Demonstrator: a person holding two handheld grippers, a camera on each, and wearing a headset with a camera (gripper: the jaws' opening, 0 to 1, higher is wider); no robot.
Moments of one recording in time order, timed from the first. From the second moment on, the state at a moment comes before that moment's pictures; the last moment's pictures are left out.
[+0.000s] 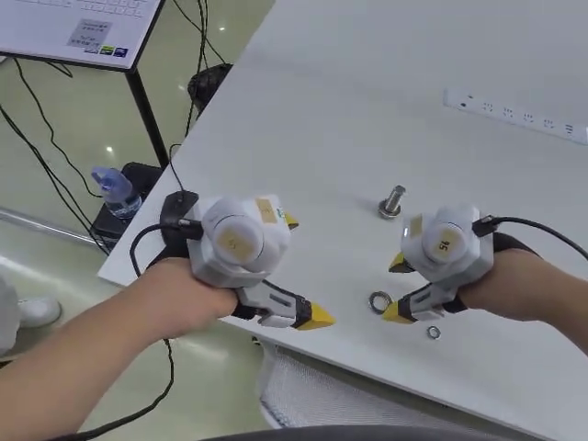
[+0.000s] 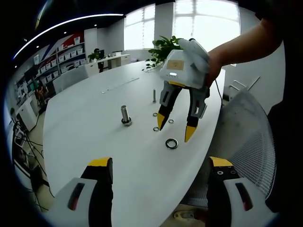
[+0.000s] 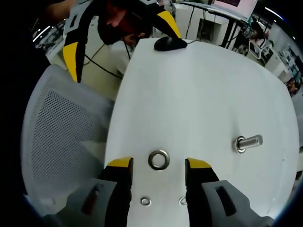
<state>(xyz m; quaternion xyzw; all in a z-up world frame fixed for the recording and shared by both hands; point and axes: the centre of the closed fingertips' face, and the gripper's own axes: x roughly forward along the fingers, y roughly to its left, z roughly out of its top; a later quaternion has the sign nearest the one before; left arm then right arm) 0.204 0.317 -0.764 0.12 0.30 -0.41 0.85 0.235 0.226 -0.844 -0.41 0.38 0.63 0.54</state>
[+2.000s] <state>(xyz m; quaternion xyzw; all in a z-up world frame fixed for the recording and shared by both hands) 0.204 0.315 -0.763 0.11 0.30 -0.41 0.86 0.238 0.222 -0.879 -0.46 0.43 0.58 0.53</state>
